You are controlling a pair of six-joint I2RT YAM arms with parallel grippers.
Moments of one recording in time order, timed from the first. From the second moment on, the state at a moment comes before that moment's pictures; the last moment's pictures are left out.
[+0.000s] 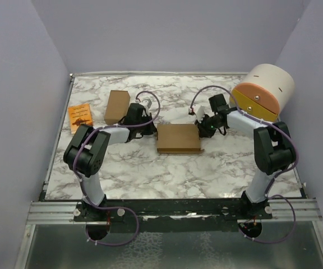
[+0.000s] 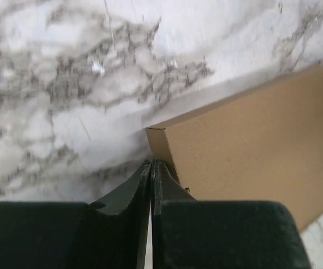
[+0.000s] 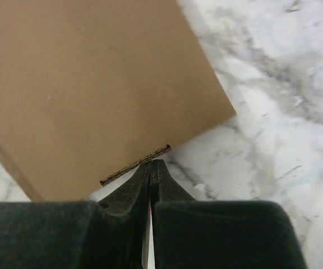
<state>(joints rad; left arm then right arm) -0.42 1.78 0.88 0.20 0.25 -0.44 0.31 1.82 1.17 -0.45 -0.41 -0.63</state>
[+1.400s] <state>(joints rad) -0.56 1.41 0.32 1.06 0.44 -0.15 0.36 1.57 1.02 -0.70 -1.12 -1.43</state>
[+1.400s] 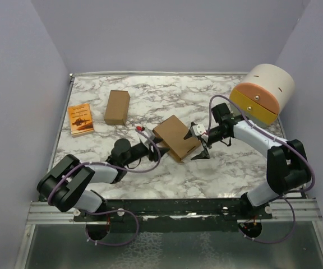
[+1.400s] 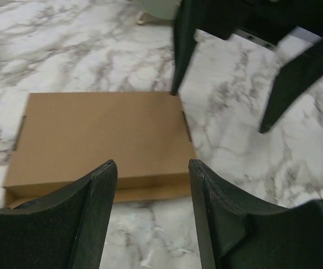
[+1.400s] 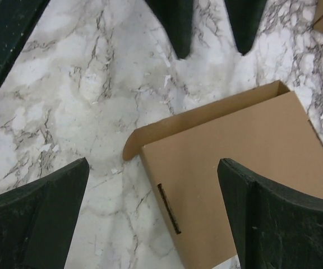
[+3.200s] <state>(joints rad) -0.99 1.70 0.38 1.02 0.23 0.34 0.23 1.82 1.16 -0.43 -0.77 -0.56</state>
